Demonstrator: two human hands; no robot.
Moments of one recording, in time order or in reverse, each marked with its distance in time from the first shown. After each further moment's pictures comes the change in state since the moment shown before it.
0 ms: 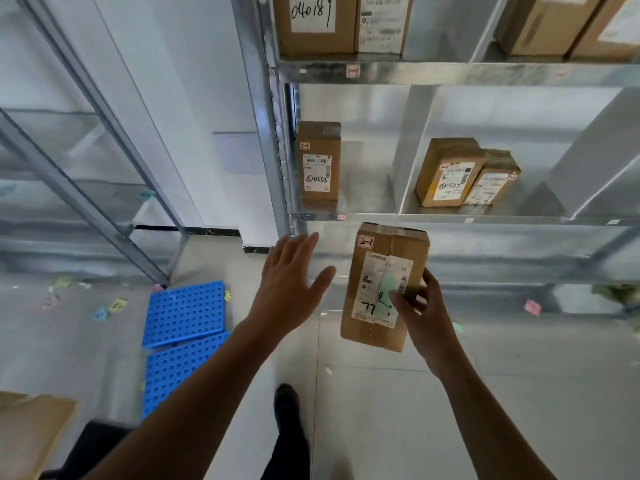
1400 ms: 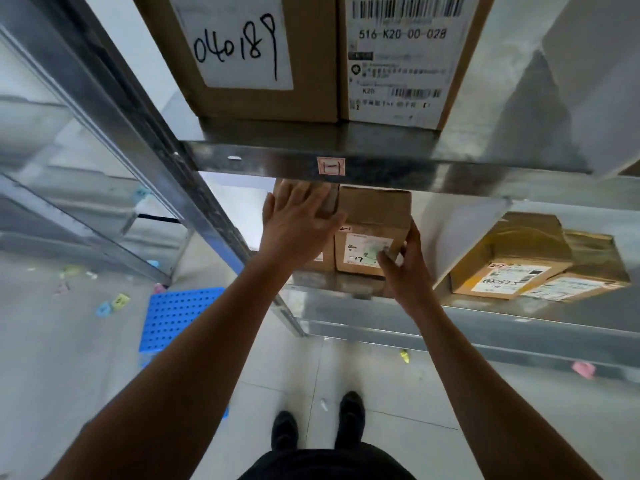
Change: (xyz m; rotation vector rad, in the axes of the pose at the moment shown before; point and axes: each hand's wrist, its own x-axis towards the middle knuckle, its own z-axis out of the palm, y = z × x) left_hand 0.379 -0.032 0.038 0.253 -0.020 -0.125; right_hand 0.395 -0.044 0.041 -0.092 -0.138 -0.177
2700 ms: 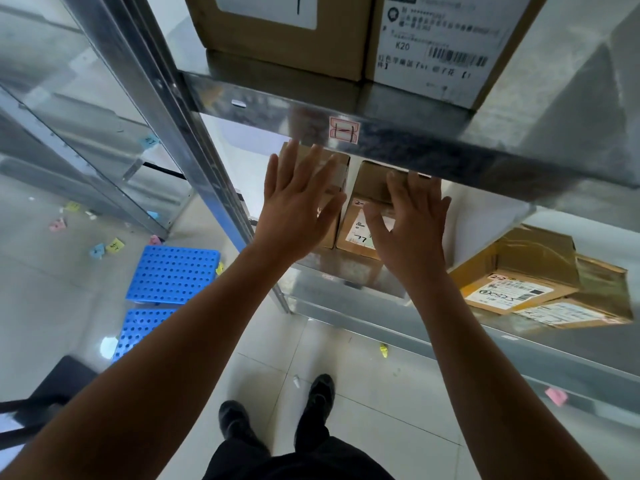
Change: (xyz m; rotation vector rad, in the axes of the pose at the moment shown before) left_hand -0.020 0.003 0.024 0.106 0.288 0.078; right_hand 0.020 -0.066 -0.011 -0.802 0.031 -0.356
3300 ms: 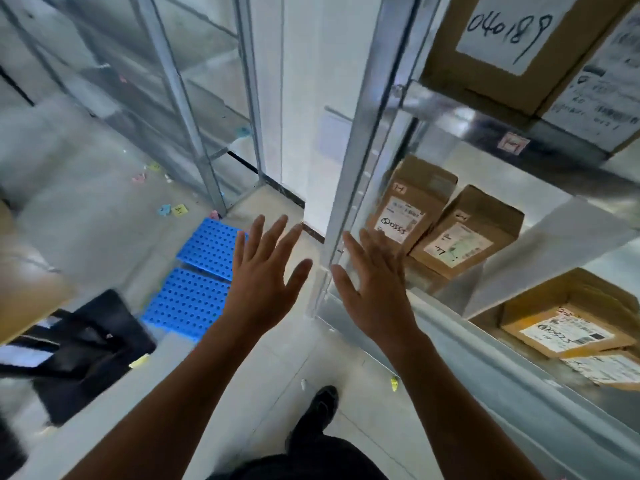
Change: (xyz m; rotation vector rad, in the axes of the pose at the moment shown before) left_hand -0.239 -0.052 -0.098 -0.060 0.038 -0.465; right_hand -0.139 -0.150 0.022 0.070 -0.360 -0.360
